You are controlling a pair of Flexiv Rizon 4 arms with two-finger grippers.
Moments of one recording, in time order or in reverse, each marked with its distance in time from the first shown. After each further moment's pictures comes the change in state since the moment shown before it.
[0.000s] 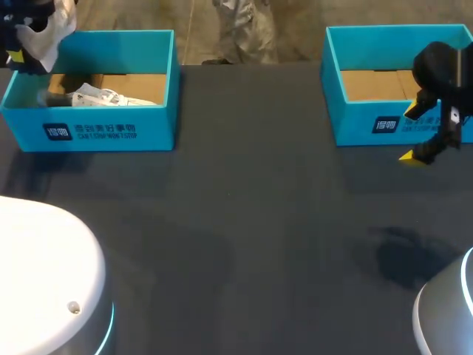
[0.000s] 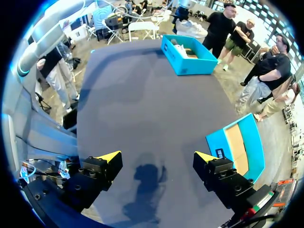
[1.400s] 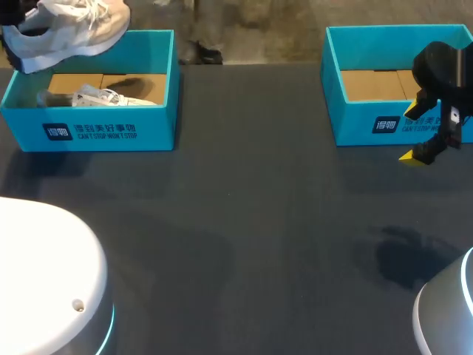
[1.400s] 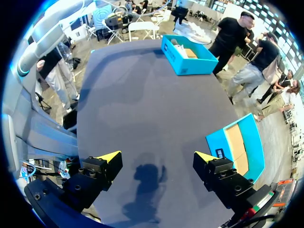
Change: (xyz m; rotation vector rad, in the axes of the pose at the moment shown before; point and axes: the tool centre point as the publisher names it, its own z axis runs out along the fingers) left arm -0.028 0.045 -0.011 -0.207 -0.029 0.933; right arm 0.000 0.000 0.000 0.000 0.000 0.000
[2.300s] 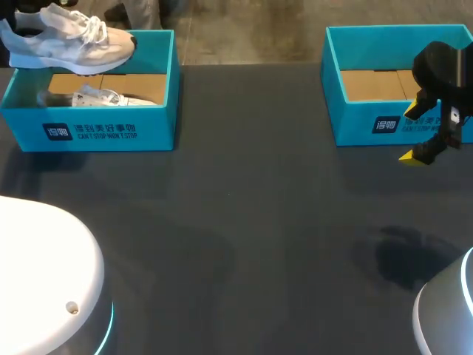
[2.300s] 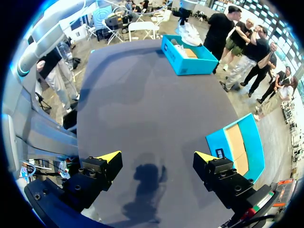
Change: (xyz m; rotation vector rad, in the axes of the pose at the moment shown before) left arm -0.009 0.042 0.008 -0.095 0.016 0.449; right arm 0.000 0.000 0.000 0.000 0.000 0.000
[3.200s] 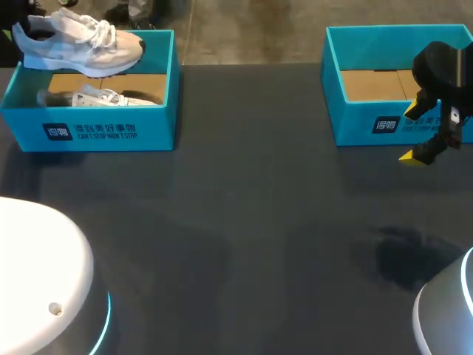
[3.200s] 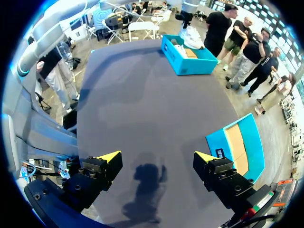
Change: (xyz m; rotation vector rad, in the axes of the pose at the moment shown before) left arm -0.024 0.032 0.028 -0.057 -0.055 0.050; right arm 0.000 0.000 0.000 0.000 0.000 0.000
